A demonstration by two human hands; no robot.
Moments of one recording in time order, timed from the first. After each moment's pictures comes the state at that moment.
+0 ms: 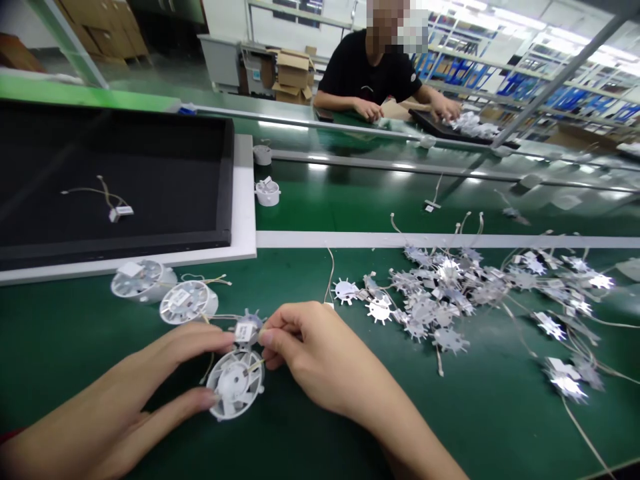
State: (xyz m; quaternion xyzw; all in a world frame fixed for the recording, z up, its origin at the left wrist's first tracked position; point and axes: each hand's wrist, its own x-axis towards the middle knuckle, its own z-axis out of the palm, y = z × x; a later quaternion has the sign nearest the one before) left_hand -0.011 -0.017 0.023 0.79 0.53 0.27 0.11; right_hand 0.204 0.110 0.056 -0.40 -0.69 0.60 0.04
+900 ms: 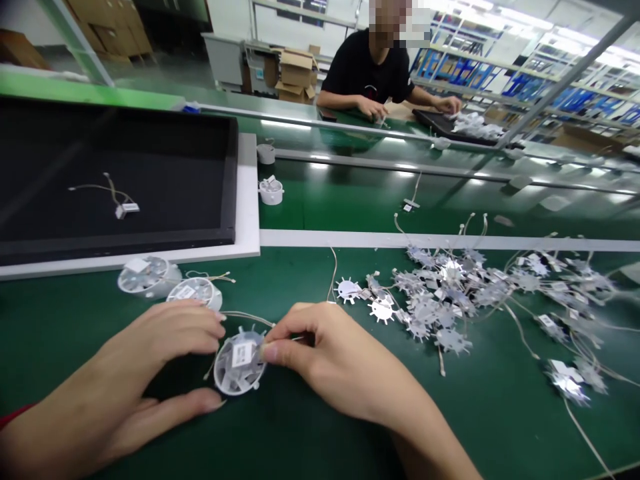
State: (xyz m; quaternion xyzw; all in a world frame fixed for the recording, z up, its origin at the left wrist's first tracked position) left_hand -0.022 -0.014 0.020 0.80 0.51 0.31 0.09; right_hand 0.218 0.114 0.066 -0.35 -0.73 0.59 0.05
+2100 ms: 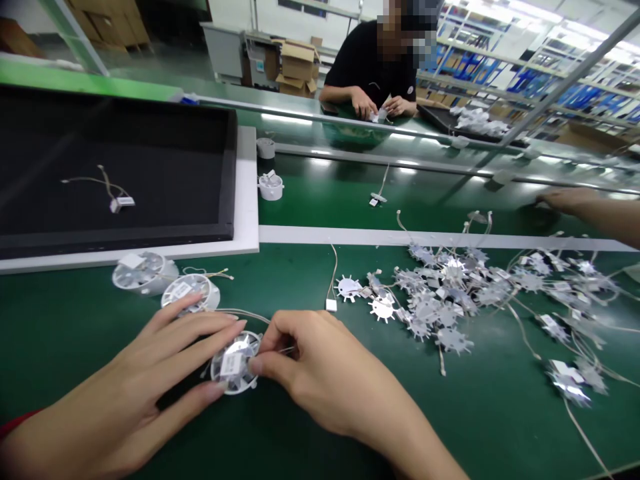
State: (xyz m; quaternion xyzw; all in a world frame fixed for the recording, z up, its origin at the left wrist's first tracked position) left_hand -0.012 -0.018 0.018 0.82 0.52 0.24 0.09; right_hand 0.207 0.103 0.064 -0.41 -0.73 0.55 -0.02
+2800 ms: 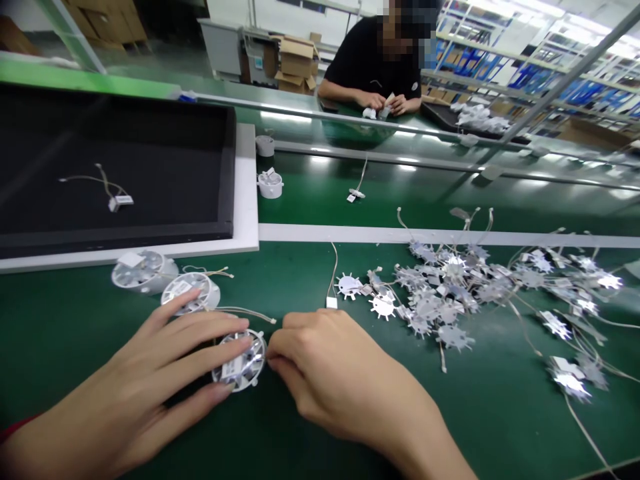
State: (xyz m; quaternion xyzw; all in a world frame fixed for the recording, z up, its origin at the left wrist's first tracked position) left_hand -0.009 -0.015 0.020 0.83 0.49 0.25 0.06; right_hand 0.219 0.108 0.065 -0.24 -0.91 0.34 -0.04
